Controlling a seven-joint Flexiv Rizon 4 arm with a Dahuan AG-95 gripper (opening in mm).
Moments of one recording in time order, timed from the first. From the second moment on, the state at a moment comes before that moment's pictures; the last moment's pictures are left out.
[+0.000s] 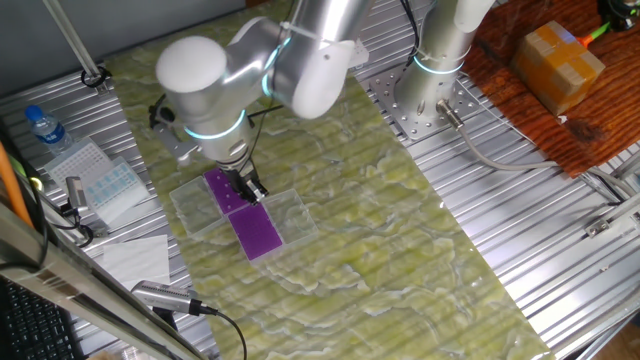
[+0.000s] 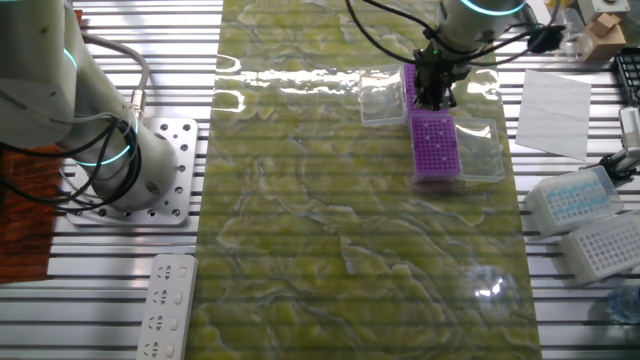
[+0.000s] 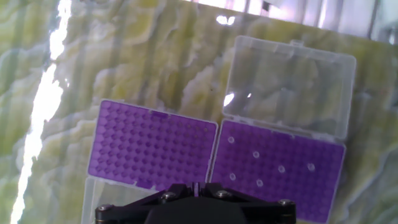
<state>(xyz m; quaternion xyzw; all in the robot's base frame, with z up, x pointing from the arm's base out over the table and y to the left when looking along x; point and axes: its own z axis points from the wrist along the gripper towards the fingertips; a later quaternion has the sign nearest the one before) 0.550 0.108 0.071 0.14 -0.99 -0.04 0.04</state>
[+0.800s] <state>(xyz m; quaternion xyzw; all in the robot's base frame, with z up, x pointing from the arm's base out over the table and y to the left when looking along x) 0.547 0.107 0.073 0.15 -0.99 -0.05 0.05</state>
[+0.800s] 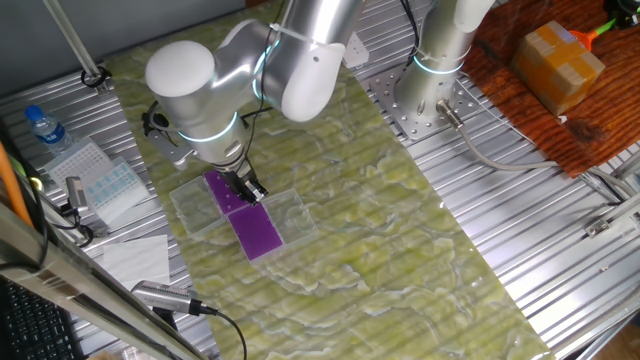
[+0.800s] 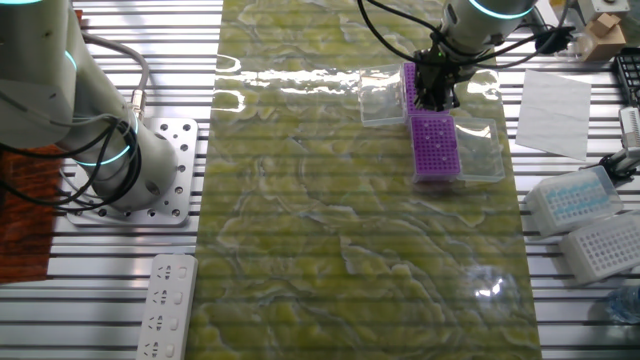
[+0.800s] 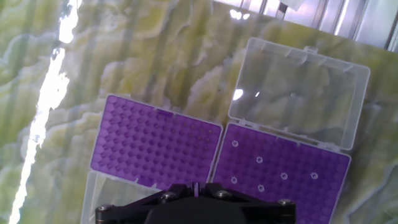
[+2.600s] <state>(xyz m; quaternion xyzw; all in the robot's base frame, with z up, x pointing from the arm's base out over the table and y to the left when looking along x) 0.548 0.113 0.065 0.14 -0.99 -0.04 0.04</state>
